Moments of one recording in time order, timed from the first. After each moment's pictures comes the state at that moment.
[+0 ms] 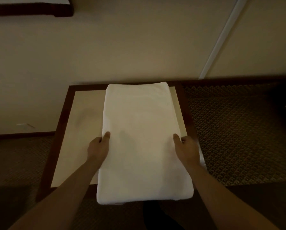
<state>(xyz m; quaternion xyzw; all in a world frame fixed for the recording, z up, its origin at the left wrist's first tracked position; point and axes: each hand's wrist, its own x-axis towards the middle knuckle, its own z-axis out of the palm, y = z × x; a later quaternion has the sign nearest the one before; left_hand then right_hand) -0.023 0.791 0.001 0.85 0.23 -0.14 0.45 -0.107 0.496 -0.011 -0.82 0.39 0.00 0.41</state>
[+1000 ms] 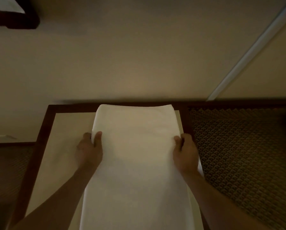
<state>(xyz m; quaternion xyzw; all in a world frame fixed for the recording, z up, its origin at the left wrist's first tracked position) 0.134 0.749 -0.031 0.94 0.15 0.00 0.32 0.049 0.450 -0.029 -0.89 0.30 -0.13 0.33</state>
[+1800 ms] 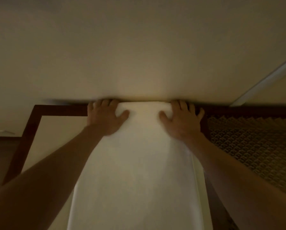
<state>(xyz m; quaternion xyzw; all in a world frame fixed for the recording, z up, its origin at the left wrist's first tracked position) 0.288 0.685 -0.042 0.99 -0.10 -0.08 -0.02 0.226 0.424 -0.043 -0.99 0.14 0.07 0.07</state>
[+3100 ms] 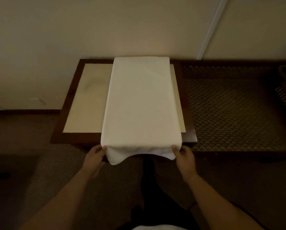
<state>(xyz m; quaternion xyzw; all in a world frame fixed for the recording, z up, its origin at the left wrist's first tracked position) -0.222 0.864 -0.090 0.67 0.32 -0.22 0.63 -0.306 0.517 -0.046 -0.70 0.35 -0.01 0.62</state>
